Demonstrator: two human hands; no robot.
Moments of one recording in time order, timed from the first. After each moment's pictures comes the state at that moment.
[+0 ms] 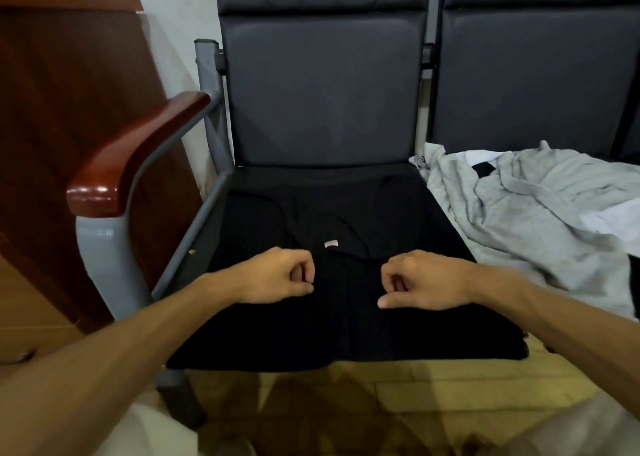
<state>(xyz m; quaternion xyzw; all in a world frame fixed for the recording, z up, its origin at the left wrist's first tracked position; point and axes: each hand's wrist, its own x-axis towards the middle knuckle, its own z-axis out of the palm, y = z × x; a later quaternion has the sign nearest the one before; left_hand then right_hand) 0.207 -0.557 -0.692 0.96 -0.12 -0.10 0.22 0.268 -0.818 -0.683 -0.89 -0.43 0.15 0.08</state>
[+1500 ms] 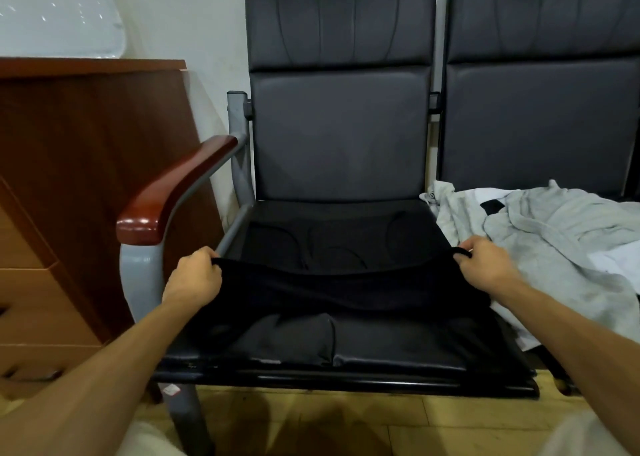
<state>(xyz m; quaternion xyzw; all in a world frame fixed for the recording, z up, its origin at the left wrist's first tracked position) 0.180 -0.460 -0.682 0.92 0.28 0.13 0.25 0.319 -0.861 -0.676 -0.95 0.00 -0.03 0.31</state>
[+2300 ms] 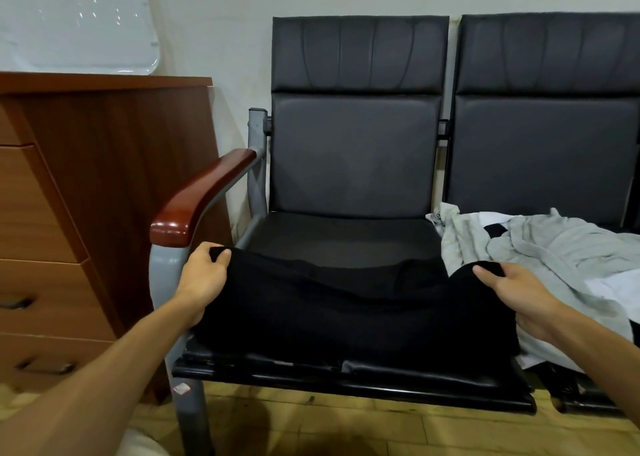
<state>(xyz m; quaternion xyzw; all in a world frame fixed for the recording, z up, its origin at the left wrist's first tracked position) 0.156 -0.473 -0.660 0.78 0.28 0.24 0.50 0.273 -0.881 -0.647 -0.82 -0.01 0.04 0.56</state>
